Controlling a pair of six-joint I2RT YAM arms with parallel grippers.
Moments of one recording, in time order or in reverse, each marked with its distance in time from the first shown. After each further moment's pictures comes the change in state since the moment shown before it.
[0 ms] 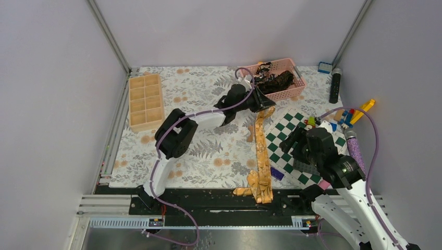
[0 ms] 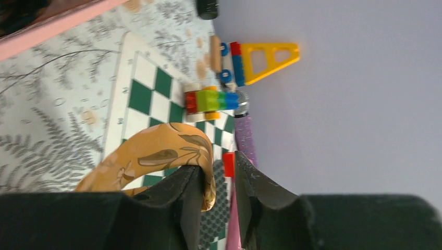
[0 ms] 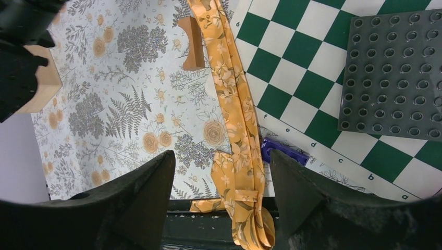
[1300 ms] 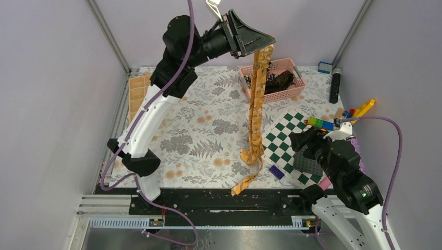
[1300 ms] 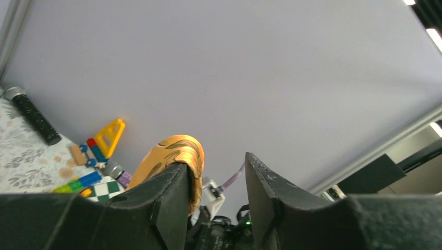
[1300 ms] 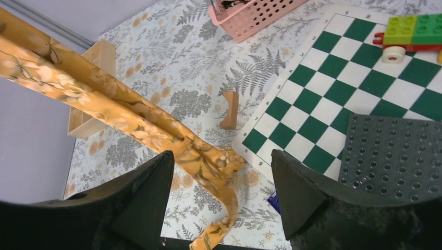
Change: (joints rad) left arm 0.000 -0.443 0.833 -0.791 0.124 0.236; right arm 0.000 -0.215 0.041 0.122 0.084 -0.175
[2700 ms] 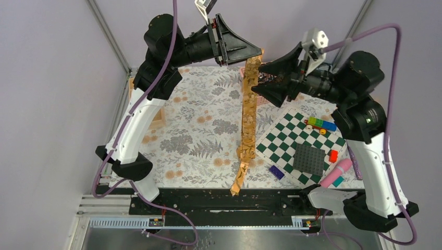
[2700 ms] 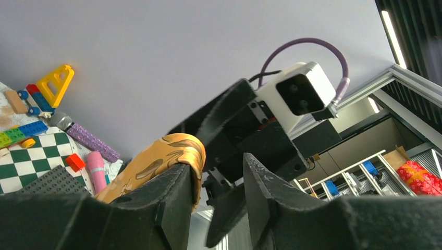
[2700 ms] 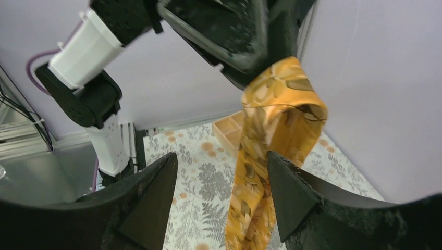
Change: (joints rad) left arm 0.063 -0.090 -0.012 -0.074 0.234 -0.180; right arm -0.002 0.773 0.958 0.337 -1.025 -0.584
